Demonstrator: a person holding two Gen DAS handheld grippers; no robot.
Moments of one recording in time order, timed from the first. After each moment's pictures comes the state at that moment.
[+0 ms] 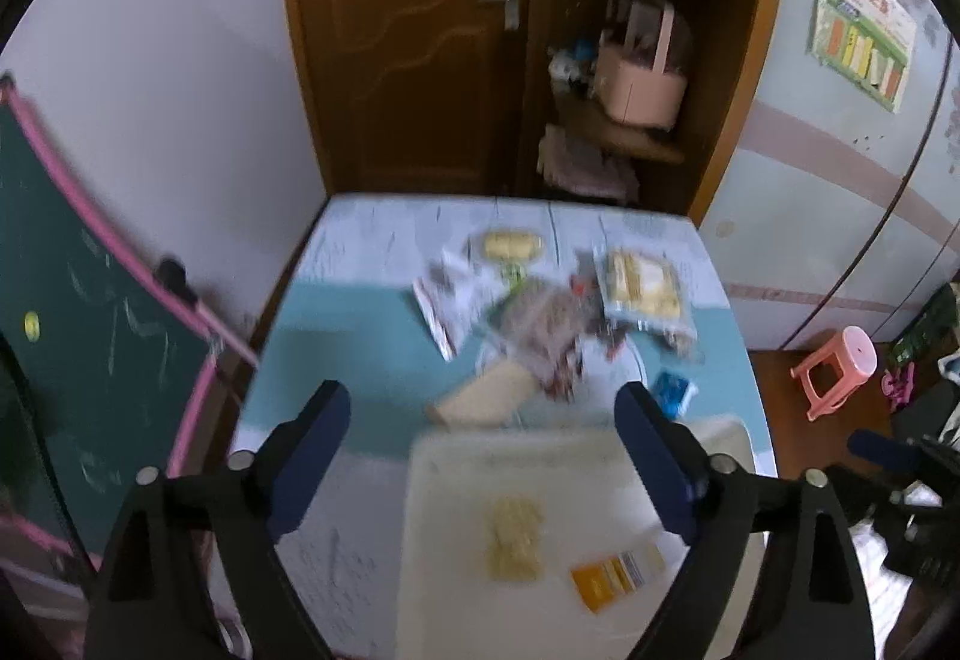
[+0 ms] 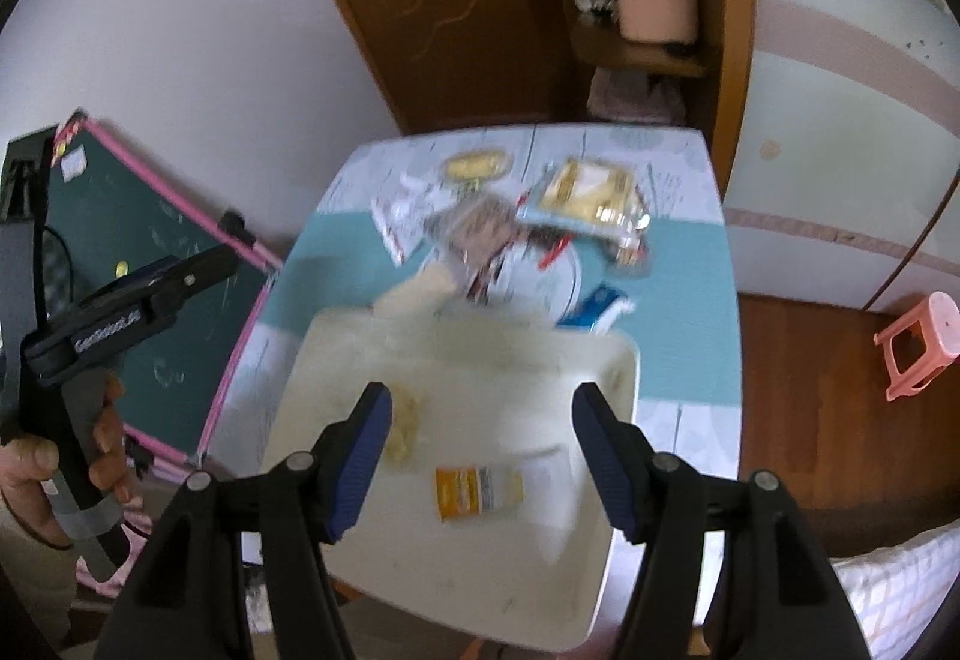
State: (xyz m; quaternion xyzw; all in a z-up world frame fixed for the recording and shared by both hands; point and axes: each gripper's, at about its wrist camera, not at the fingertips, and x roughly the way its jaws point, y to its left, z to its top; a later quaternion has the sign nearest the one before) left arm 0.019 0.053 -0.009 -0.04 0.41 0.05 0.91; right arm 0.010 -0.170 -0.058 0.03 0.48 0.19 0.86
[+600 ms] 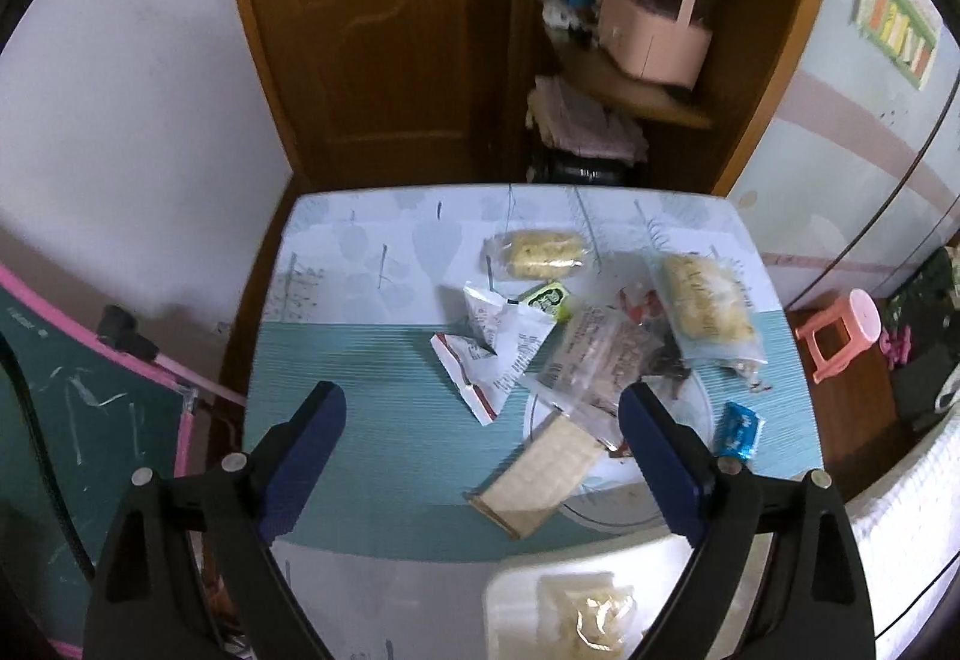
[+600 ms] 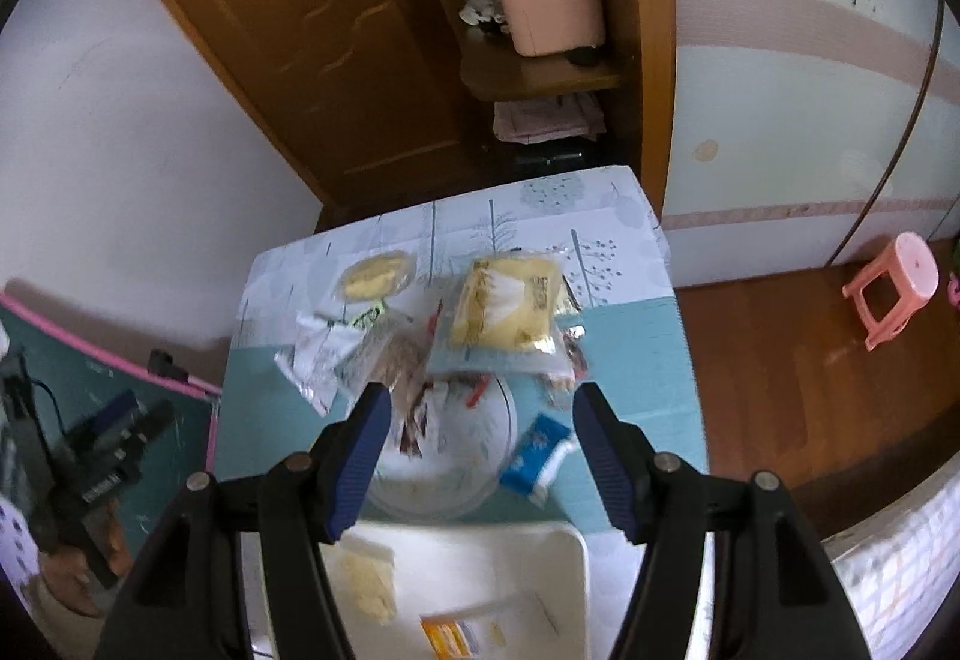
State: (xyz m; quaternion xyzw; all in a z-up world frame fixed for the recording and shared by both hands) left arm 0.170 0.128 -0.068 -0.03 0.49 0.01 0.87; right arm 0.178 -0.186 -0.051 0.10 0.50 0.08 0.85
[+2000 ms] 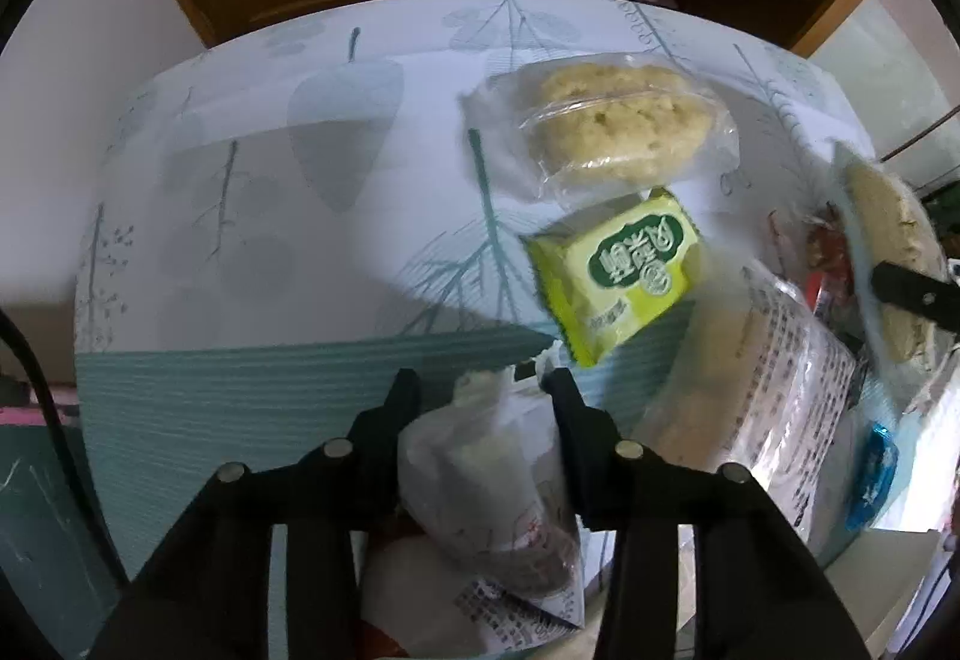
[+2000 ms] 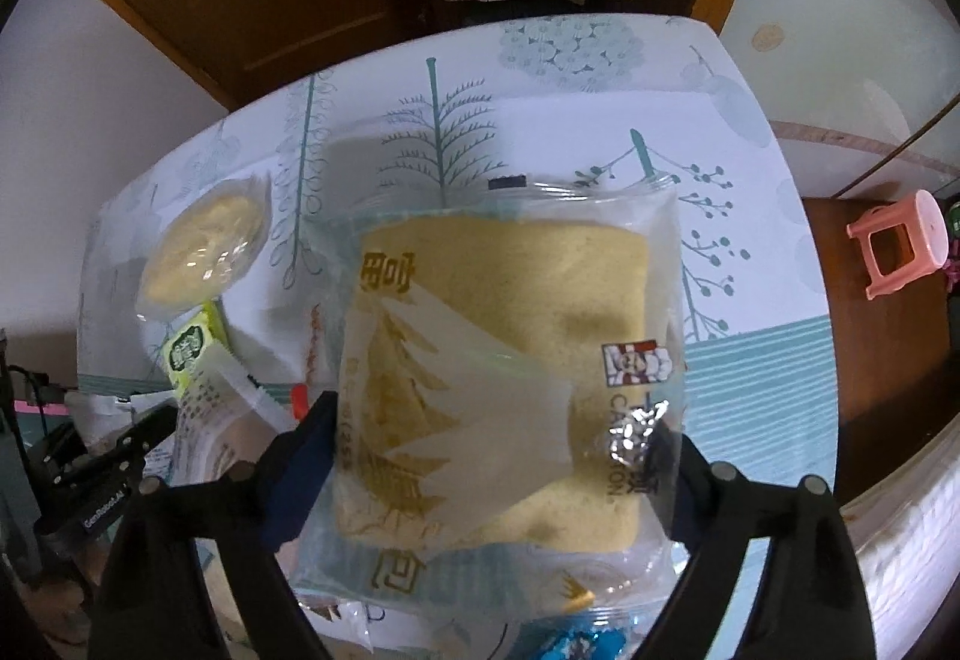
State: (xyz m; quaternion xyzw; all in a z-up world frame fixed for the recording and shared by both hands) left arm 0.318 0.127 -0.274 -0.01 0.64 -0.03 0.77; right arm 0.334 -0.133 -0.243 0.07 0.63 0.02 0.78
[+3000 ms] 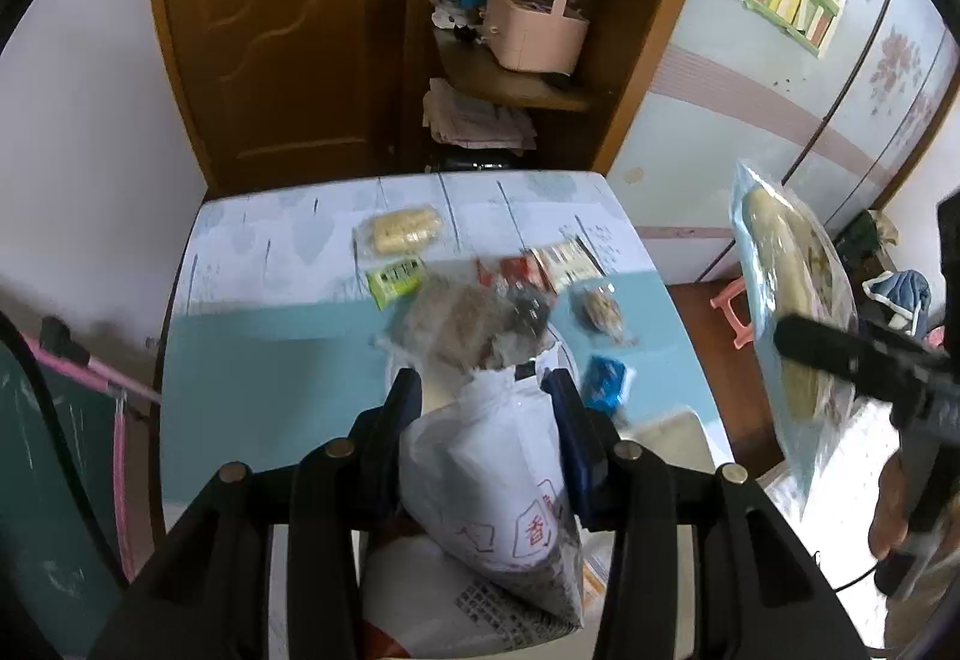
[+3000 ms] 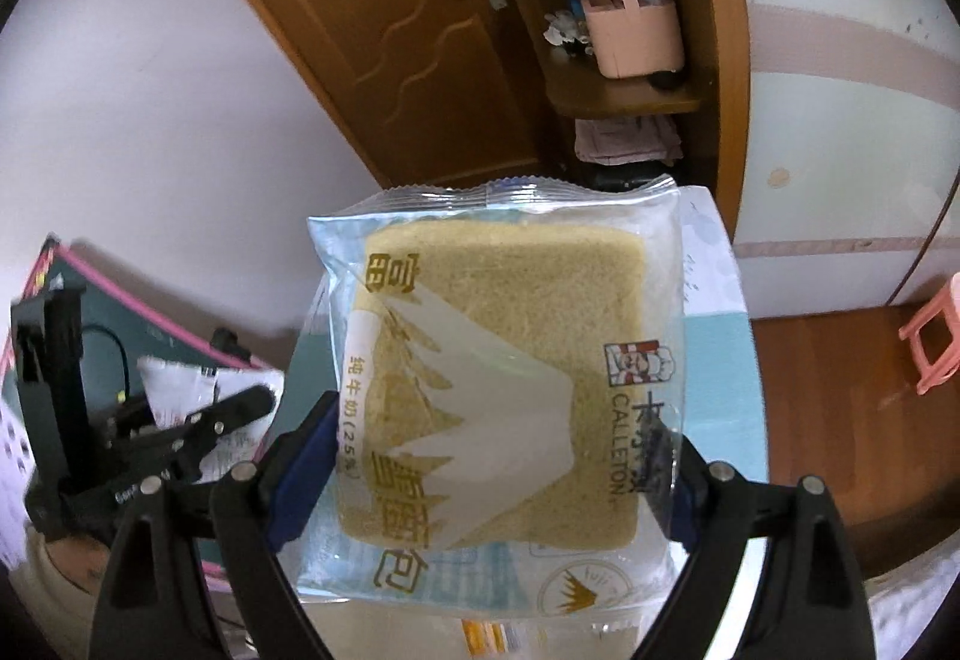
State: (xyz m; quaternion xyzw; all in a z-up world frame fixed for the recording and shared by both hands) left arm 0.101 0.045 -0.027 -0.04 0.49 -0.09 0.87; right arm 0.111 -0.169 -0.040 0.10 0.45 0.18 0.87
